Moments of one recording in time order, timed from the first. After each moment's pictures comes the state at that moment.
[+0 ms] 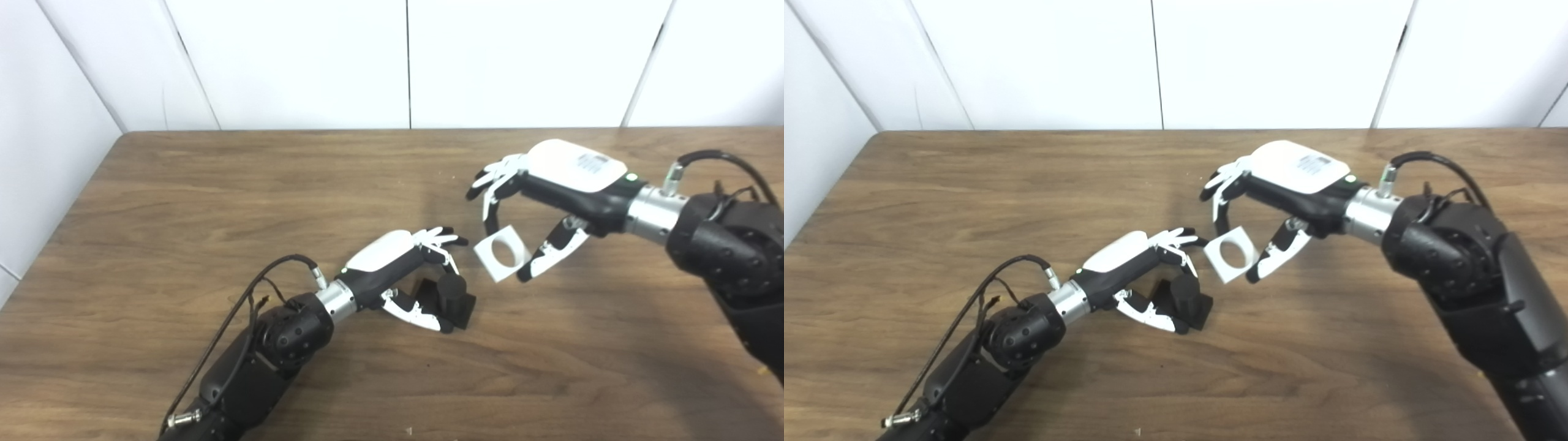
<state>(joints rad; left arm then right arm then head) -0.33 0.30 -0.48 0.15 0.43 -0.21 -0.25 -0.54 -0.53 0.33 -0.31 -0.46 -0.06 0.69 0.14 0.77</state>
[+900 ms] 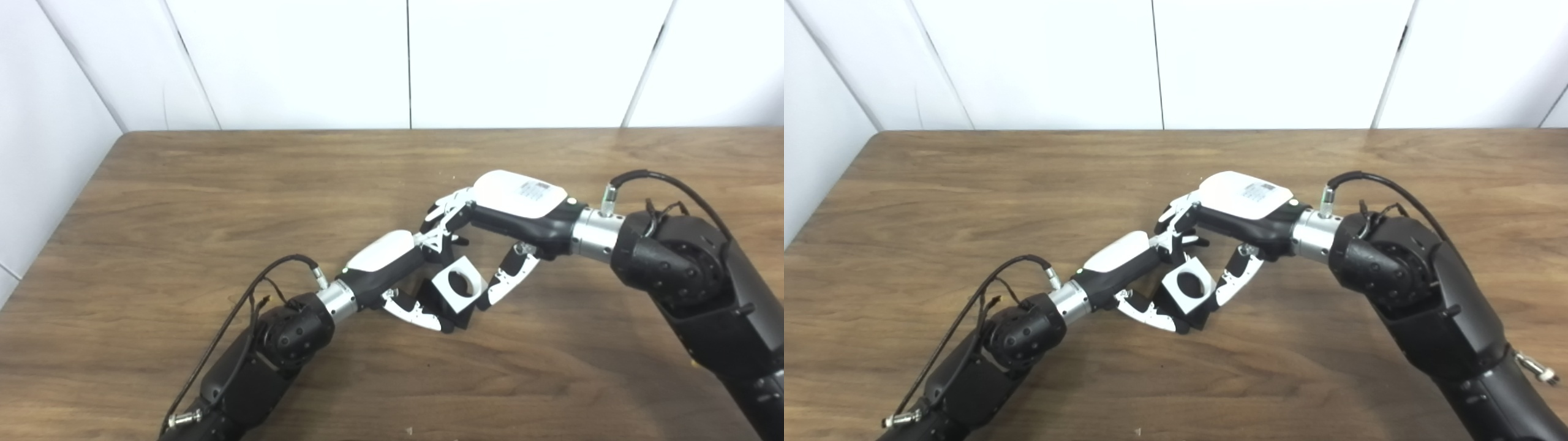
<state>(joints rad) -0.33 0.30 -0.48 0.15 0.43 -0.20 -0.25 -0.54 -0.44 0.41 -0.26 -0.47 -0.09 0.71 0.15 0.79</state>
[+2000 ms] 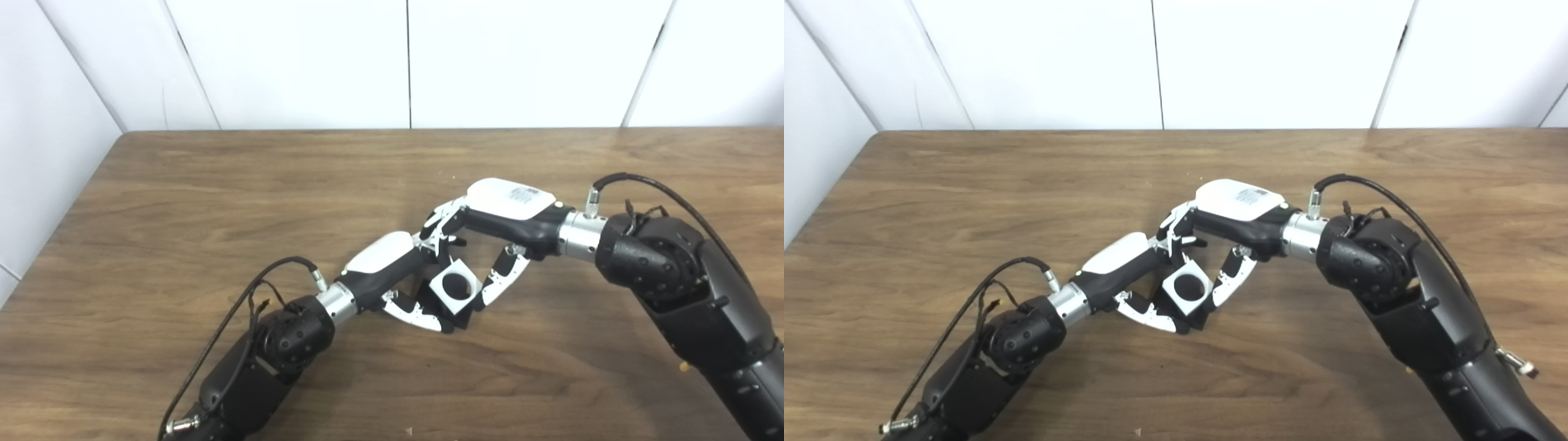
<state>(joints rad) -0.31 0.30 -0.49 0.11 0.44 -0.15 -0.25 -0.55 -0.42 0.42 -0.15 -0.49 -0.10 0.71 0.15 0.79</state>
